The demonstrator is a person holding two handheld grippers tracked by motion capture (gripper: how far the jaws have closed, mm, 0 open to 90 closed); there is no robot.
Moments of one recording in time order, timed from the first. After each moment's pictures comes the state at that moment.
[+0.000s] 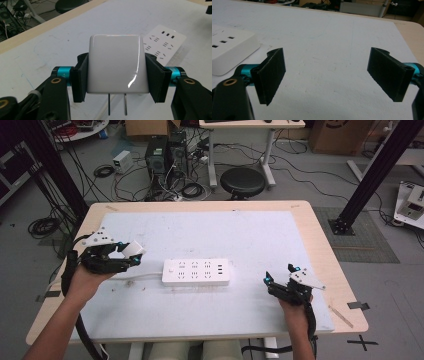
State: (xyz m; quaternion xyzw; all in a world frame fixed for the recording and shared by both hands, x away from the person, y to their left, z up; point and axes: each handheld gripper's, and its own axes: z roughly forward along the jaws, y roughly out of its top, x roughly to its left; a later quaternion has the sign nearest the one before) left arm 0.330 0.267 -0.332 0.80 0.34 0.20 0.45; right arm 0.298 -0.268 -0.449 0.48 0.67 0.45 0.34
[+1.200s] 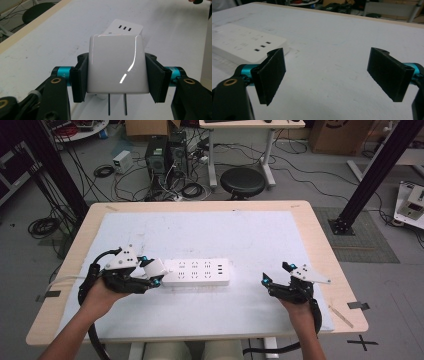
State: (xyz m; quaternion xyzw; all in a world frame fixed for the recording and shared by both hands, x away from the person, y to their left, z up) left arm 0.294 0.208 -0.336 0.85 0.22 0.17 0.44; right arm 0.297 -0.266 -0.421 0.42 0.72 0.49 0.26
